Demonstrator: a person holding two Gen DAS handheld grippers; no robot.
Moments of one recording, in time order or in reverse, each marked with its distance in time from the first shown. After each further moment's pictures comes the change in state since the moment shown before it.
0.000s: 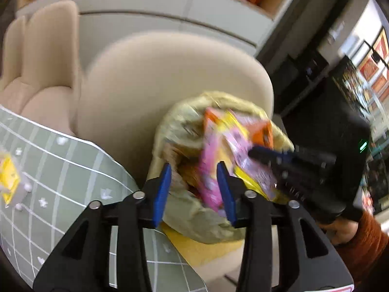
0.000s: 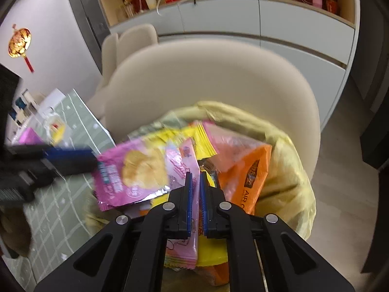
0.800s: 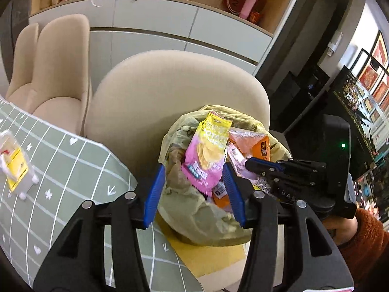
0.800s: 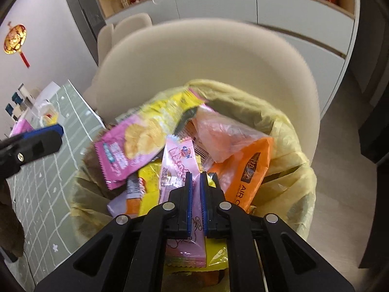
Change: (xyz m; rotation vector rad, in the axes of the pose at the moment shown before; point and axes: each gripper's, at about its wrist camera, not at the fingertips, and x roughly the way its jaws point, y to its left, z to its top) left arm -0.012 -0.014 -0.016 -0.005 -0.103 0.019; right arm -0.002 -0.004 -0.007 -0.009 0.007 0.008
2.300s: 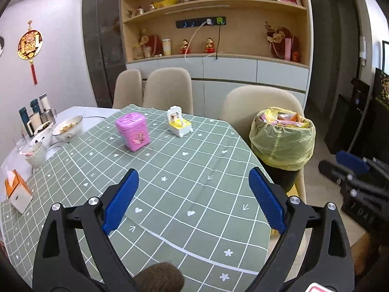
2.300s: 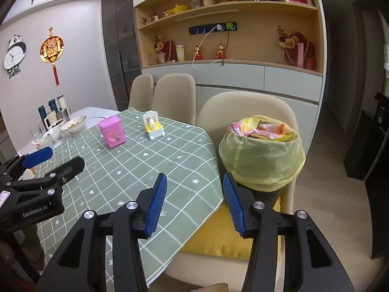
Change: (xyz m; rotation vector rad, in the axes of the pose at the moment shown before) left arm -0.286 -0.005 -0.236 0.028 -0.349 0.500; right arm -0.230 0.228 -0.216 -0.034 -0.386 -0.050
